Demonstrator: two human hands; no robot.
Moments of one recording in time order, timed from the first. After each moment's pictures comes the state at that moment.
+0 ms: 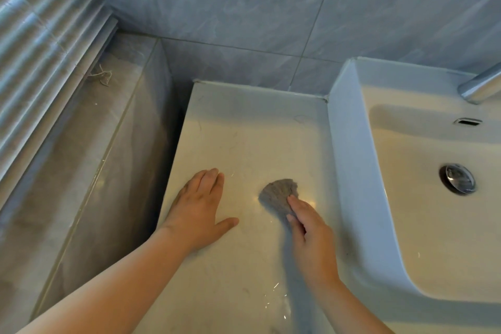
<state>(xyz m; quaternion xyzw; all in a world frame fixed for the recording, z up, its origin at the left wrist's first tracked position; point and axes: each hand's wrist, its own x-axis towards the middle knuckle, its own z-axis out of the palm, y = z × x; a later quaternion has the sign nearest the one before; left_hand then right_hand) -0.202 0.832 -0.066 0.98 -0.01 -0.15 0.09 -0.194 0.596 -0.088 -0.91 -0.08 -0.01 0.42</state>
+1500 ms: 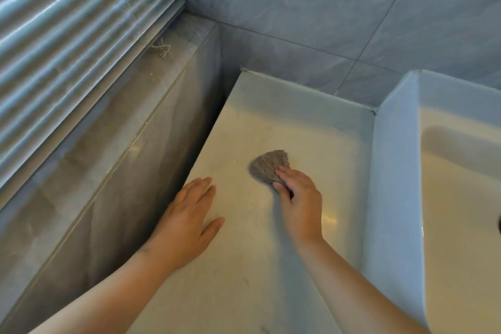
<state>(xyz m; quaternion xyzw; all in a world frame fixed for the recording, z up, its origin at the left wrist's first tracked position) -0.278 0.834 -0.078 0.97 0.13 -0.07 0.19 -0.135 0.651 -0.094 -0.88 -0.21 0.01 0.43</state>
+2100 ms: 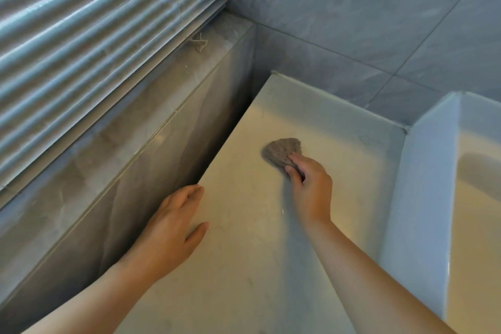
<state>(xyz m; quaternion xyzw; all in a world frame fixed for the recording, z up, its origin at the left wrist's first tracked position) -0.324 0.837 -0.067 0.95 0.22 -0.02 0.23 -0.104 0.679 -0.088 -0.87 -0.24 0.03 0.43</state>
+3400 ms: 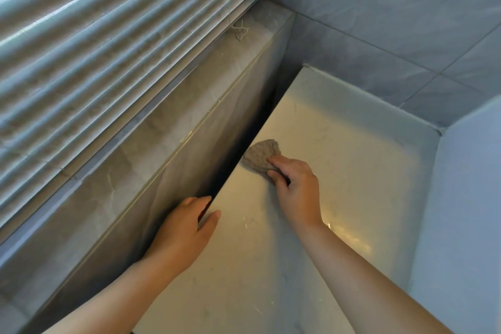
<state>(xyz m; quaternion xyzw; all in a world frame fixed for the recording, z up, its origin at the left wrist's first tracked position) -0.350 0.849 -0.068 0.82 0.41 -0.06 0.40 -0.162 0.732 -0.091 -0.85 -0.35 0.06 0.40</state>
